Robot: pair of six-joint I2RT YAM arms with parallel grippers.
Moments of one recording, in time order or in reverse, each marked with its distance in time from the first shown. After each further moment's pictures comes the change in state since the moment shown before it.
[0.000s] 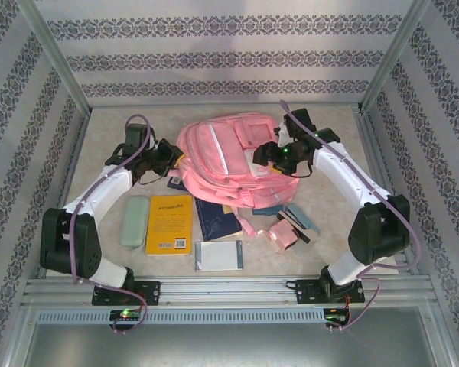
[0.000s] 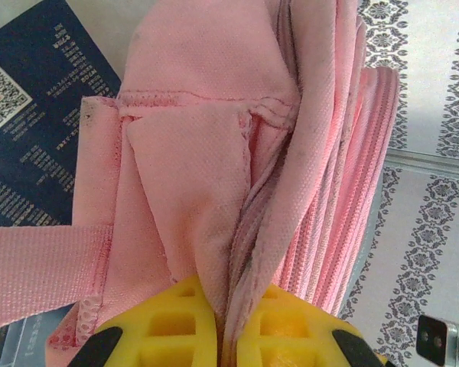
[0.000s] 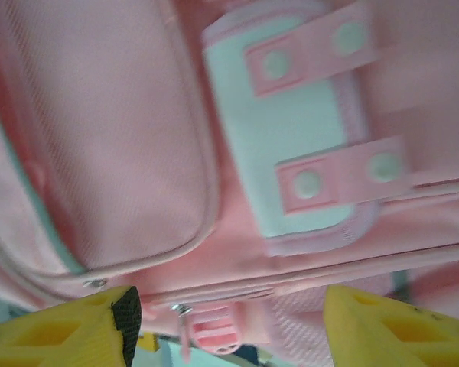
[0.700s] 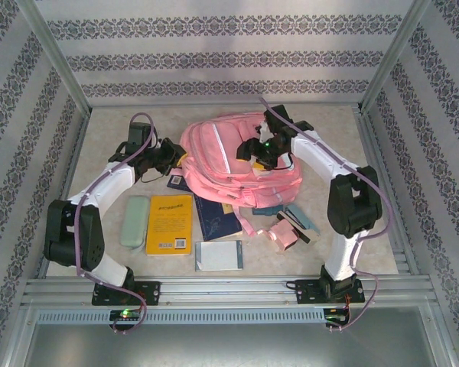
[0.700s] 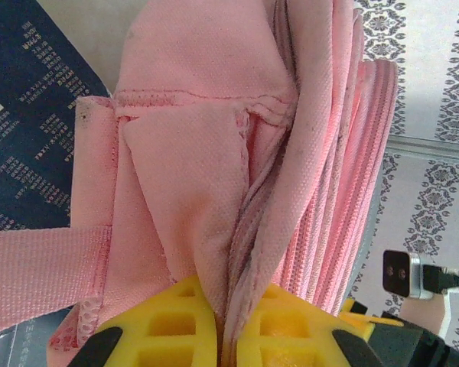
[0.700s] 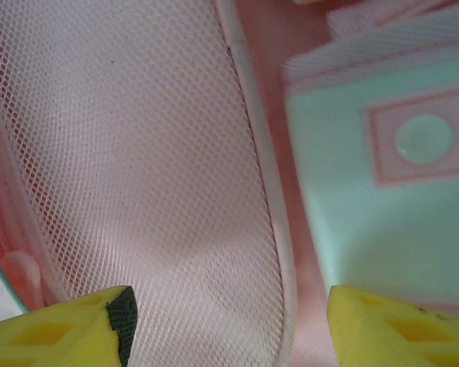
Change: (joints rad) left arm 0.003 0.056 0.015 0.040 0.053 0.027; right arm 0.036 0.285 0.163 0.071 -0.071 0.026
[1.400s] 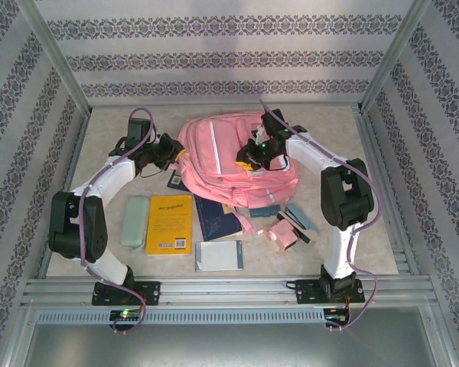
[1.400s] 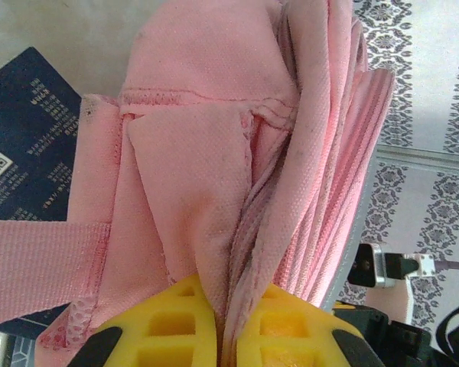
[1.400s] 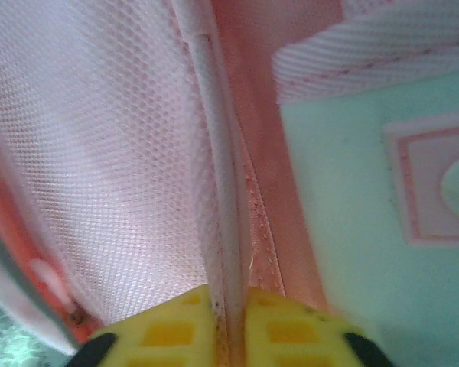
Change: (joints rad) left arm 0.028 0.080 0.063 0.000 -0.005 0.043; right arm -0.010 0.079 -0.035 0.169 -0.184 0.175
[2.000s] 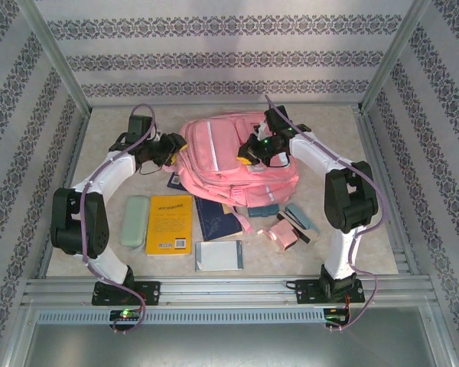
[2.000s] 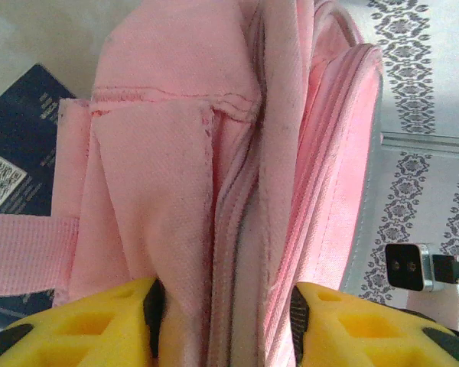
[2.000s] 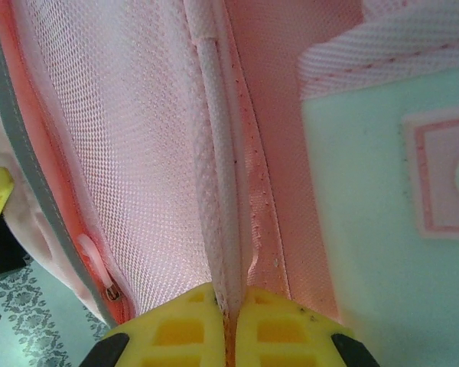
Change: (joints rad) left arm 0.005 0.021 0.074 -0.121 -0.008 0.116; right arm -0.013 -0.043 0.000 0.010 0.000 0.026
